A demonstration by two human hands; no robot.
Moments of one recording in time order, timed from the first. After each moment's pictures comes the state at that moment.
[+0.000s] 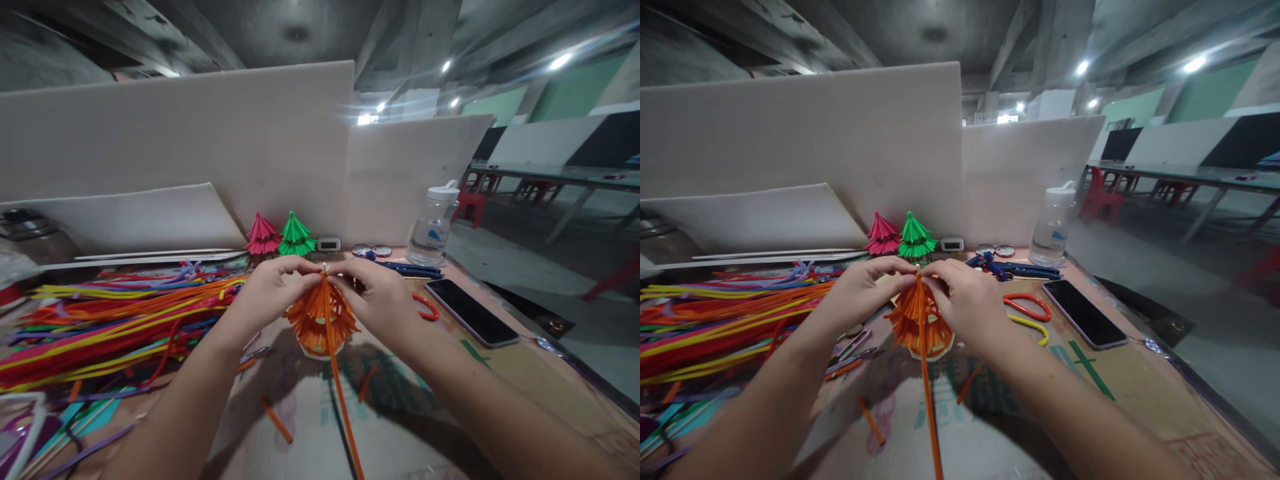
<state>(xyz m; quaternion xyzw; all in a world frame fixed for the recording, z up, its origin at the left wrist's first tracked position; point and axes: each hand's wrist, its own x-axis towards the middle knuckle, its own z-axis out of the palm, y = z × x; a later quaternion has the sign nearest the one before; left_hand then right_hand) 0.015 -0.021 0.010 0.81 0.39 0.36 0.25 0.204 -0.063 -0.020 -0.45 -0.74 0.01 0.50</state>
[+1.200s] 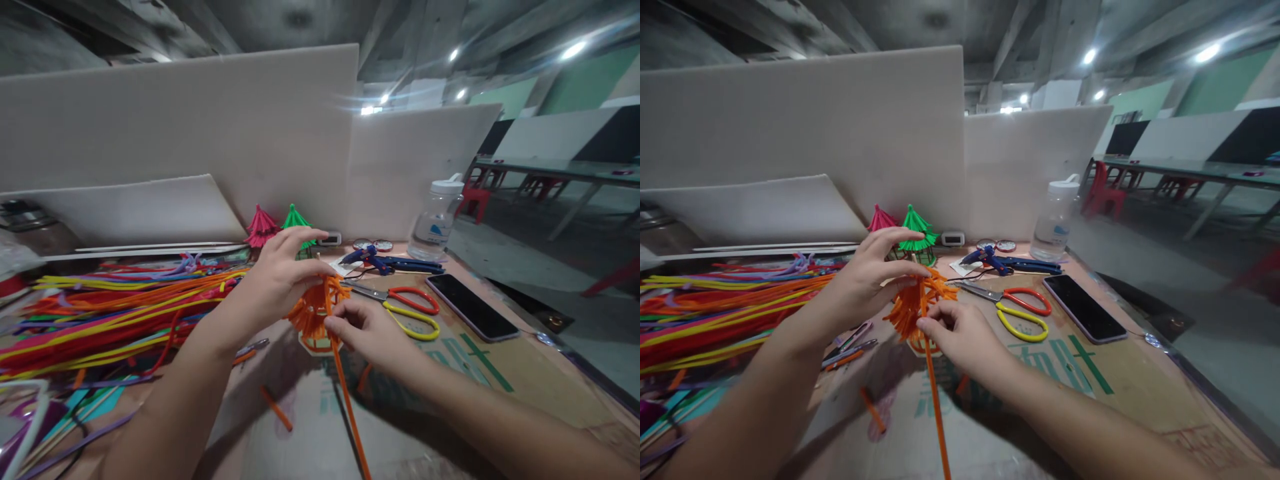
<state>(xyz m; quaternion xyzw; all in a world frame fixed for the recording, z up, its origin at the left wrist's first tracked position) 0.010 -0.013 0.011 0.92 0.21 0.30 -0.11 0.191 -0.087 -0.061 -0.47 -0.63 0.44 0.44</state>
